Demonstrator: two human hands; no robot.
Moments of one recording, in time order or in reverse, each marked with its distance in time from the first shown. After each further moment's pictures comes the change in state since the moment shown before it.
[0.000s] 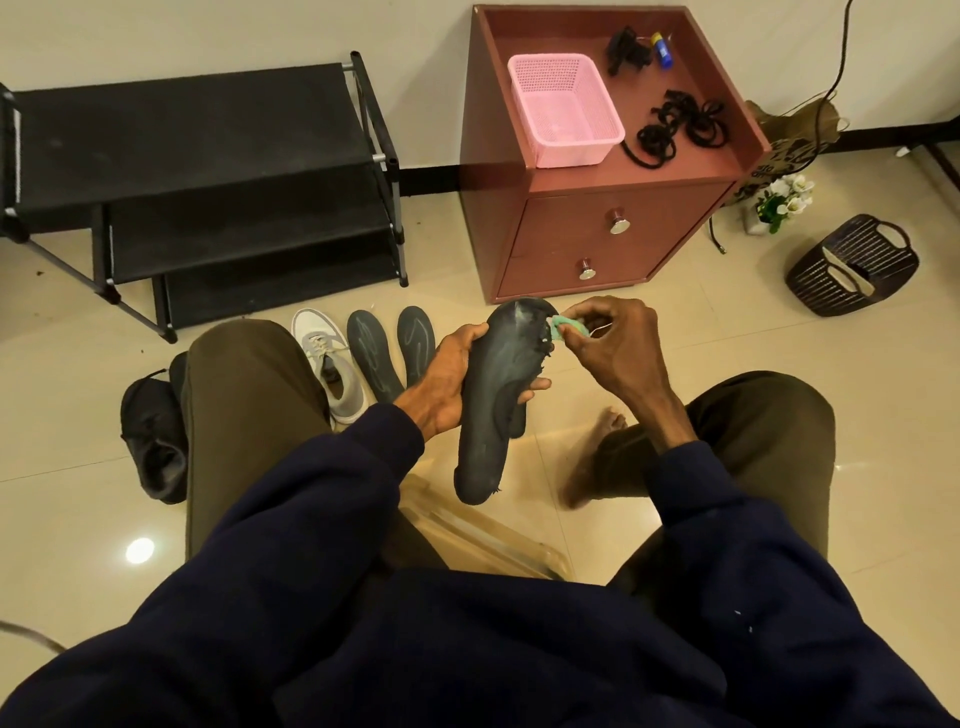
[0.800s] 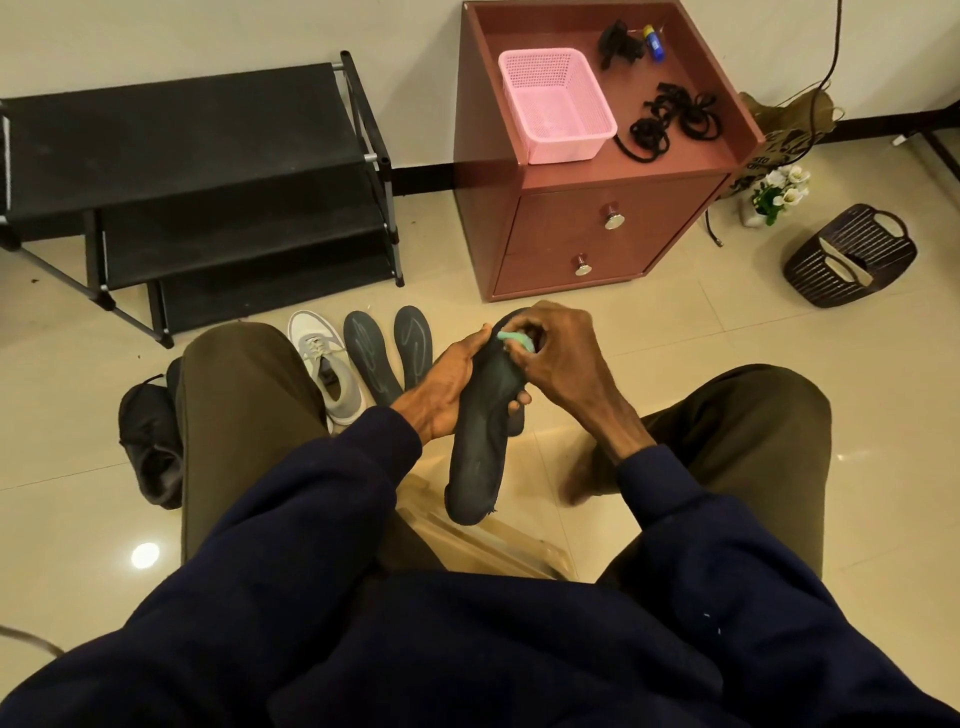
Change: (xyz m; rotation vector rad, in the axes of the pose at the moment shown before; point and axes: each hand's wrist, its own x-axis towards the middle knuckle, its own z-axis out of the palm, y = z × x) left_hand 0.005 -0.006 -0.004 0.096 -0.082 -0.068; right_hand -0.007 -0.021 0.037 -0.023 -0.095 -0.207
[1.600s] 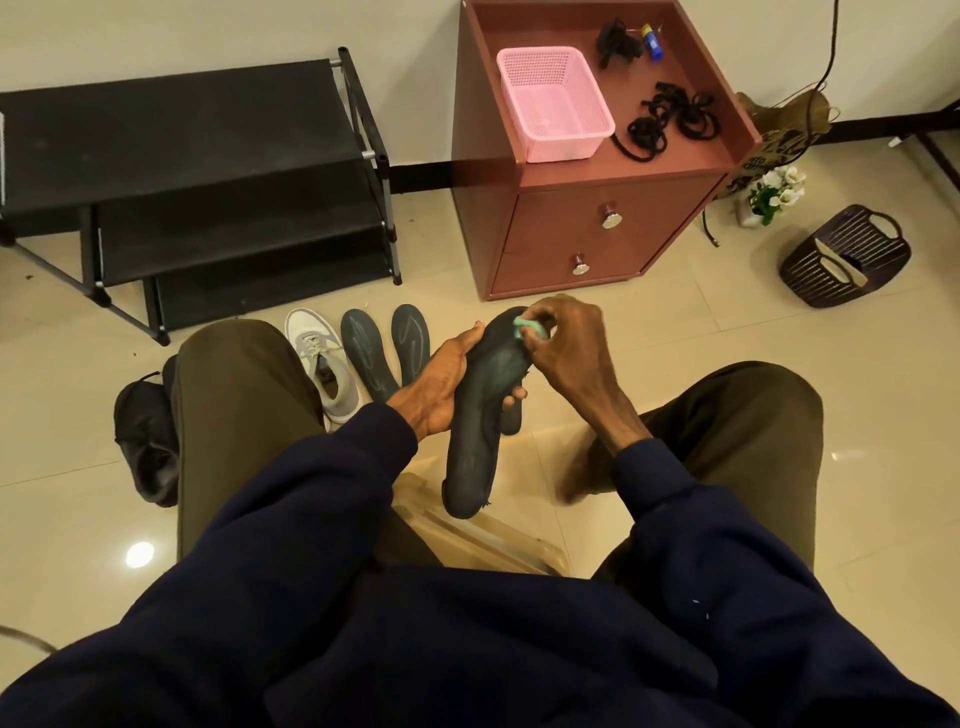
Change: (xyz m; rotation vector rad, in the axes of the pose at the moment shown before) left_hand -0.002 0.000 0.001 0.000 0.041 0.004; right_hand 0.003 0.006 -0.002 0.007 0.089 0.128
